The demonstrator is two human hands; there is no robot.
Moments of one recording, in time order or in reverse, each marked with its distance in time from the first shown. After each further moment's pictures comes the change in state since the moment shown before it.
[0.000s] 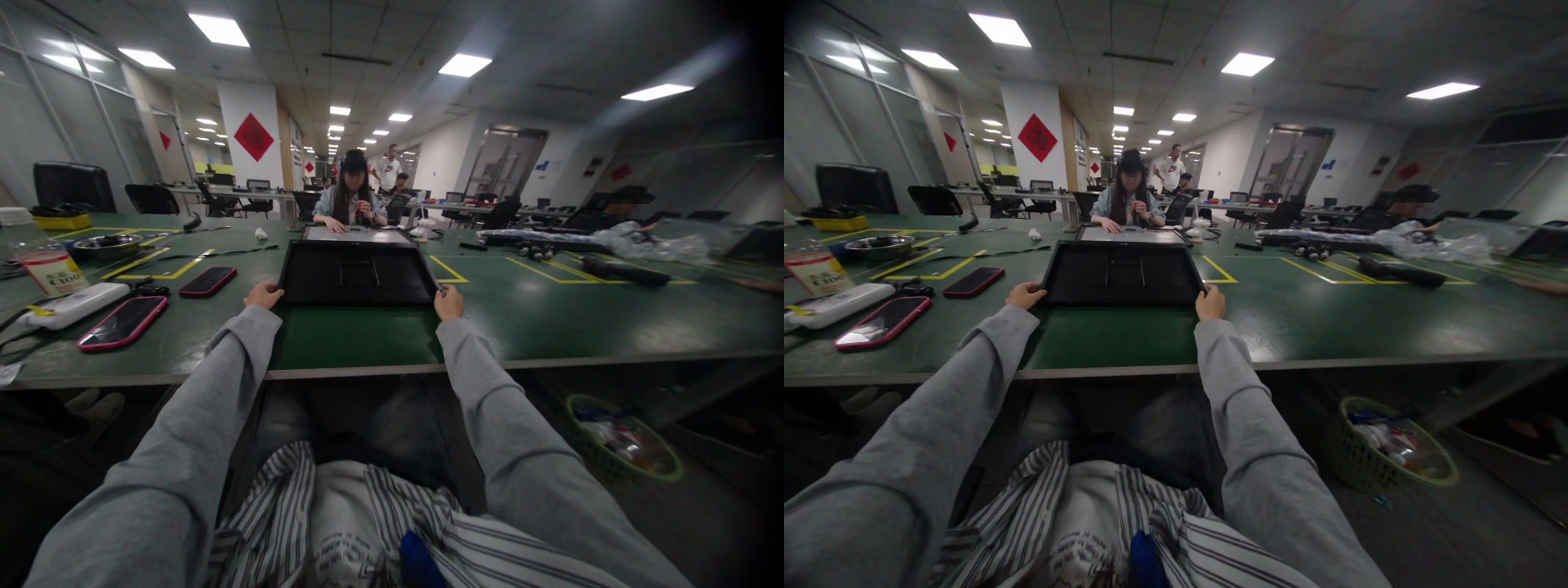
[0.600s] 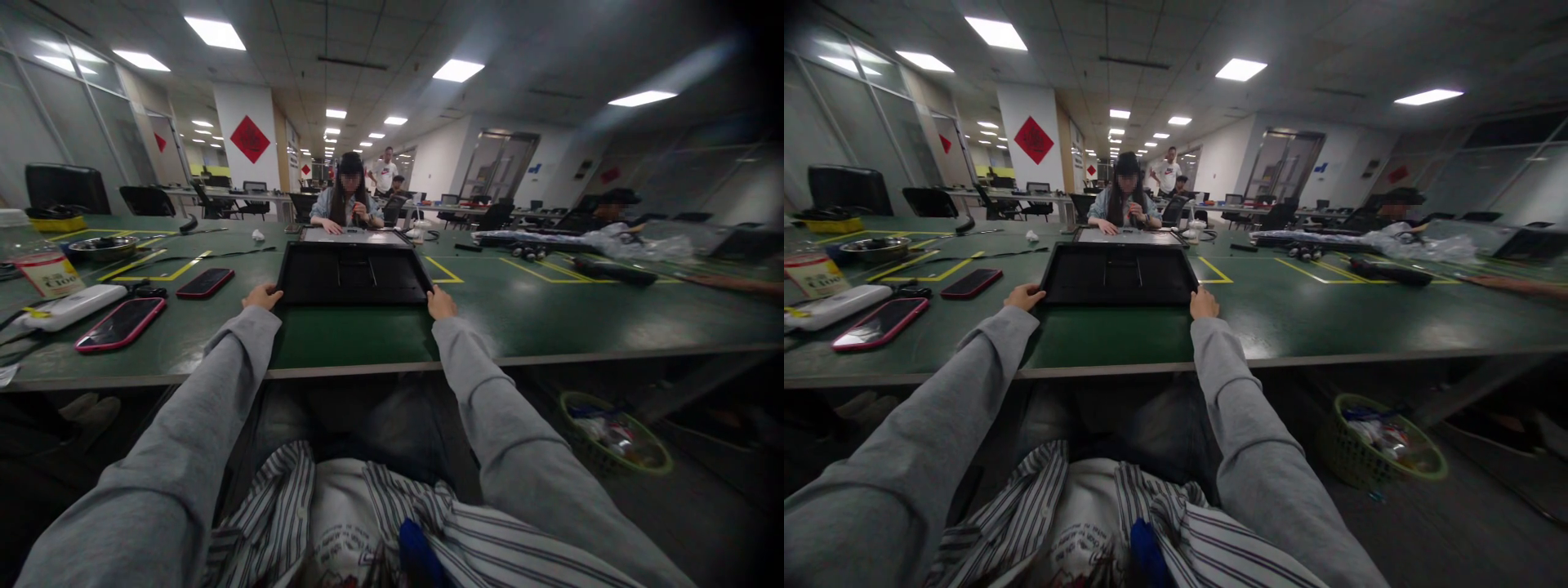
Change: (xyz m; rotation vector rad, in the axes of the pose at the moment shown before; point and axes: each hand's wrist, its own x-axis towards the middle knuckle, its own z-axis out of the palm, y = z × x) left_hand -0.004 -0.001 0.002 0.003 -0.009 0.052; right_hand -0.014 -0.018 -0.011 -0.237 -0.179 -0.054
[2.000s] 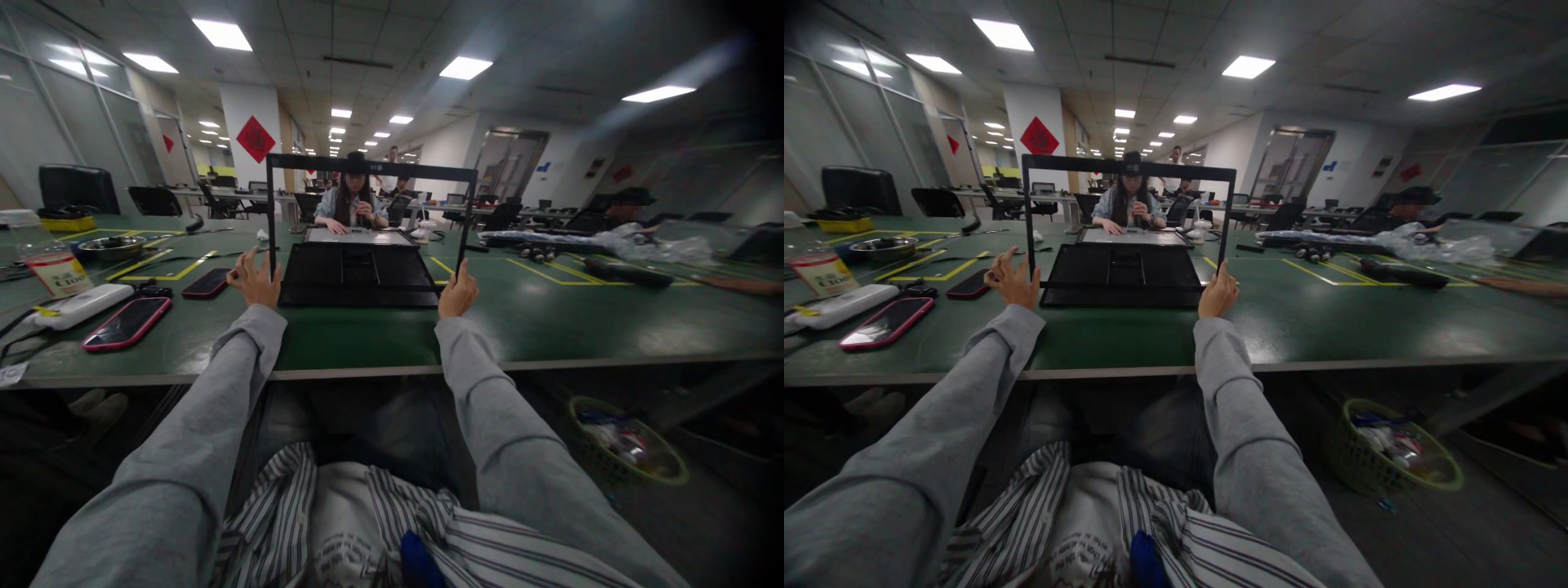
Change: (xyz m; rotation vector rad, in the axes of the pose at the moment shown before) left_hand -0.051 0.057 -0.032 0.137 0.589 0.238; right_hand 0.005 -0.009 -0.009 0.206 0.664 -0.094
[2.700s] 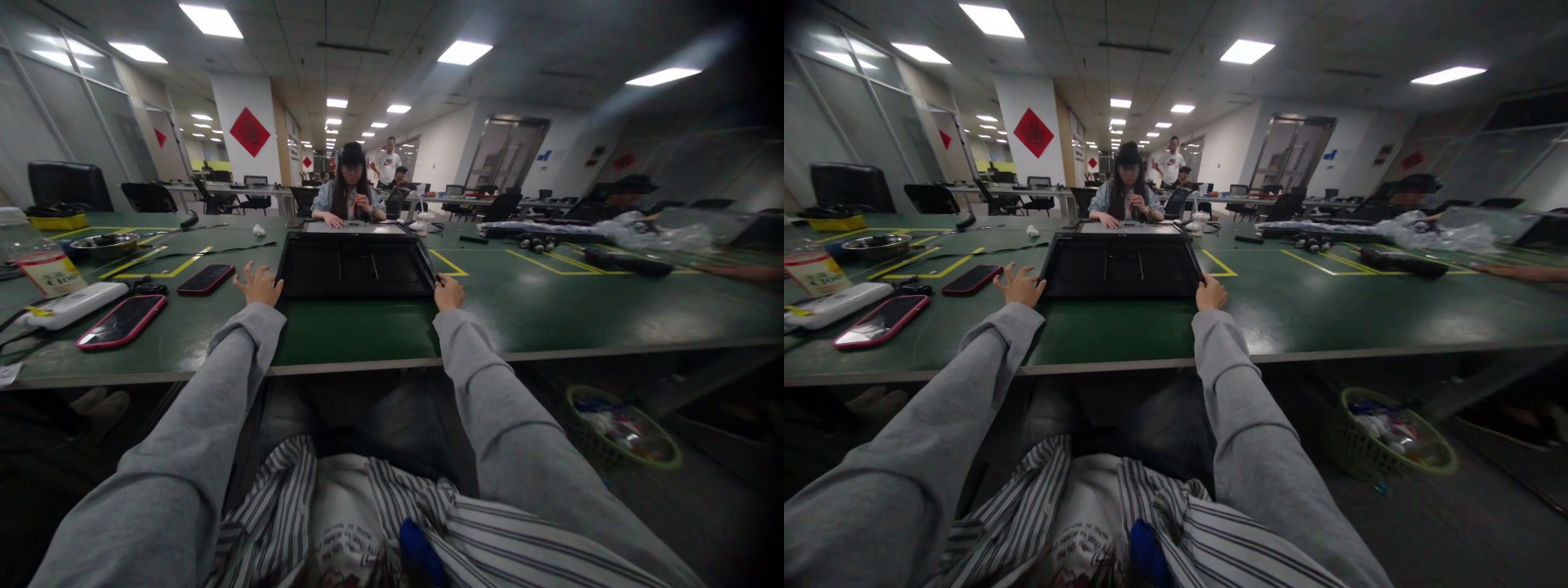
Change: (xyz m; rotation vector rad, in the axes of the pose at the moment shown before) left_hand 0.001 -0.037 0.048 0.137 -0.312 0.087; right_hand 0.002 0.022 0.020 -0.055 -0.428 0.190
